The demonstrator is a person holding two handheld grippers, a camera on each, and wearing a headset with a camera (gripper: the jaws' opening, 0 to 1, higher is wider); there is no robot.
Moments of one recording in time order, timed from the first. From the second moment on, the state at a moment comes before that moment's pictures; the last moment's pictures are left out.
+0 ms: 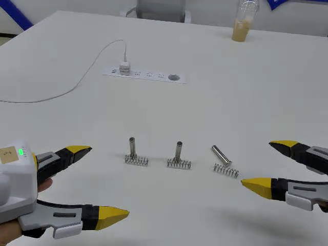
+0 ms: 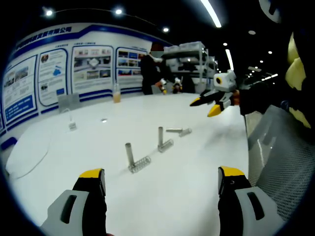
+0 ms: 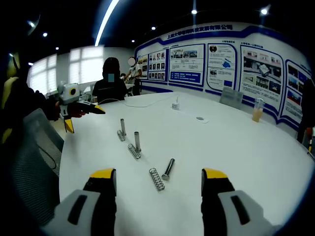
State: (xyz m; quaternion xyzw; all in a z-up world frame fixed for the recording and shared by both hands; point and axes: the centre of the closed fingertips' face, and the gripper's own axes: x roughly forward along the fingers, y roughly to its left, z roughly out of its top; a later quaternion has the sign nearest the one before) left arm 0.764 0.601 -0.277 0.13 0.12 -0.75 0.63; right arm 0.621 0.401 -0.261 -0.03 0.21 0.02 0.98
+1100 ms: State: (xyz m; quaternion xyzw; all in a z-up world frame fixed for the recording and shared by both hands) left arm 0.764 0.599 -0.278 0.12 0.12 -0.75 0.64; right arm 0.688 0.375 -0.291 -0.05 0.33 -0.01 0.94
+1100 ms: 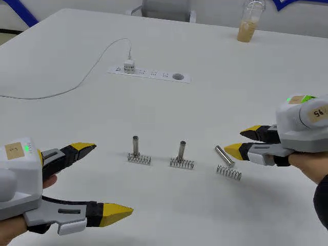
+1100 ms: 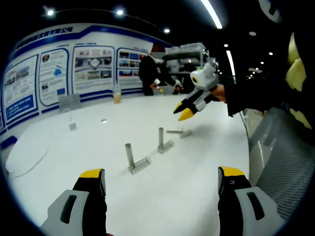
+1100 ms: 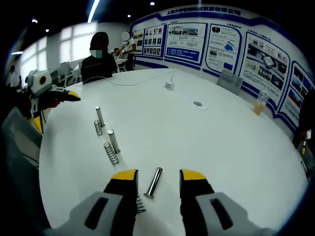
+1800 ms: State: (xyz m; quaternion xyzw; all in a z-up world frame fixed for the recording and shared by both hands) left arm 0.764 0.599 -0.280 0.12 0.12 -0.75 0.64; right arm 0.709 0.373 -0.332 -0.02 0.40 -0.04 0.91
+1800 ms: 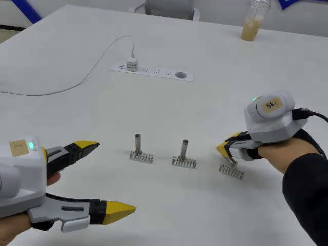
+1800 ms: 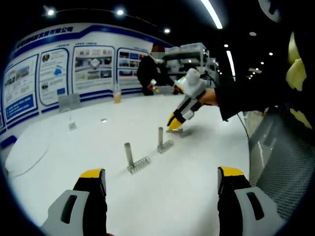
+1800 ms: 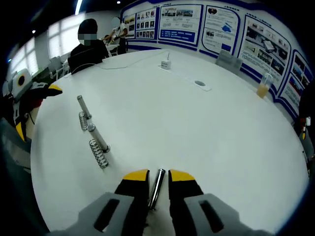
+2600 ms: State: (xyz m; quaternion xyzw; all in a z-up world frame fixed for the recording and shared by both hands) left arm 0.764 0.600 -0.281 0.12 0.12 -0.75 0.64; right arm 0.710 0.371 -0.344 0.03 0.43 -0.05 0.90
